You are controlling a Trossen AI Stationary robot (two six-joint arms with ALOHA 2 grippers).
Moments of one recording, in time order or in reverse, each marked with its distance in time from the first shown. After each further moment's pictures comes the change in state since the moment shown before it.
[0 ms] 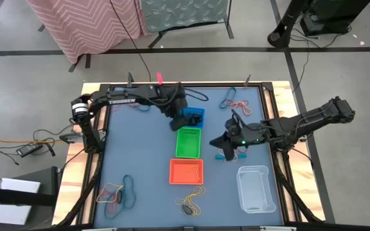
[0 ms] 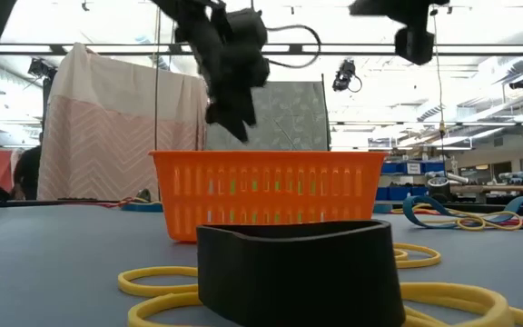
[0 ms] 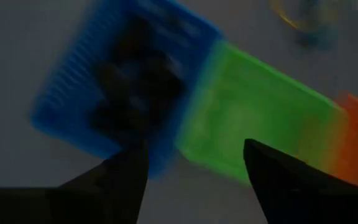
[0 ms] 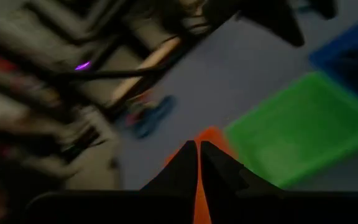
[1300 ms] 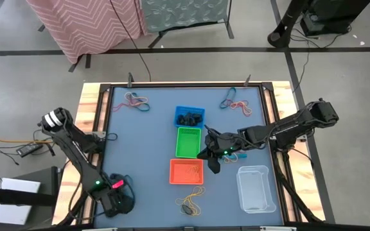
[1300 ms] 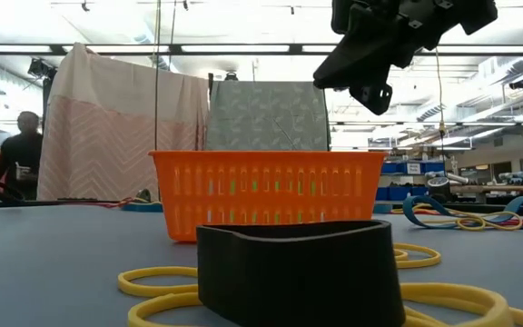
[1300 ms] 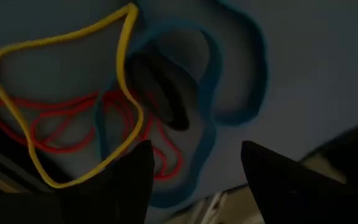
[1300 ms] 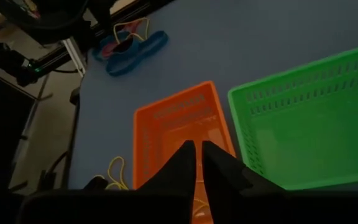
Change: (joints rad) left arm -1.285 -0.262 -0.560 0.105 -0.142 -2.030; right arm -0.044 0.324 -0.001 0.178 -0.166 -0.277
